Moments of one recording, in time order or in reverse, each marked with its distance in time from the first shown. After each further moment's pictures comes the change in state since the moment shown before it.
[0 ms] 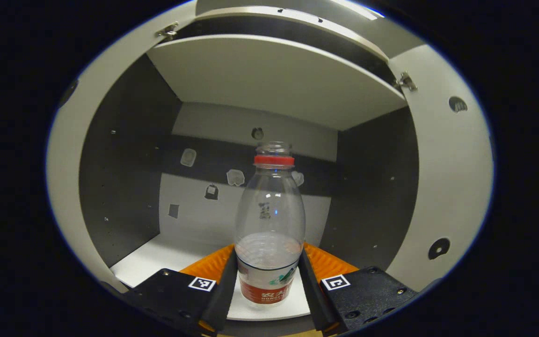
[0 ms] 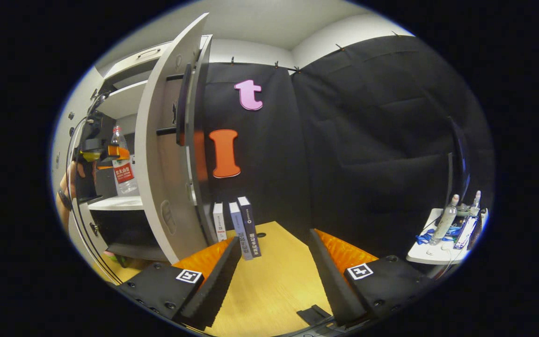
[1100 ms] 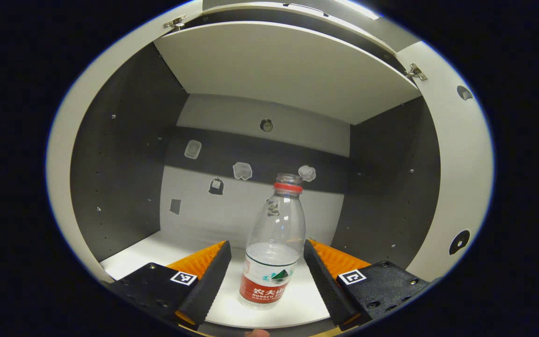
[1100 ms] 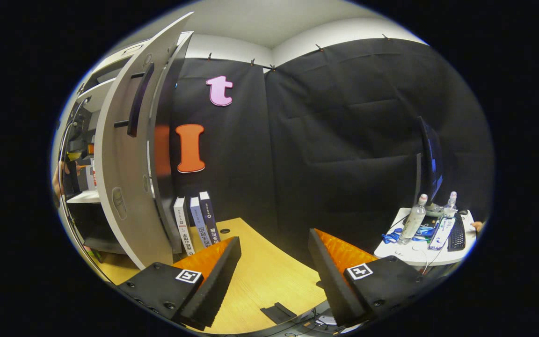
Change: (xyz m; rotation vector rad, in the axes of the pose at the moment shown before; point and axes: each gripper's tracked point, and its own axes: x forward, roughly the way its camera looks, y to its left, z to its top) left arm -0.014 0.014 0.015 -0.091 -0.134 0.048; right arm -0.007 -0.071 -0.006 -0.031 0.020 -0.138
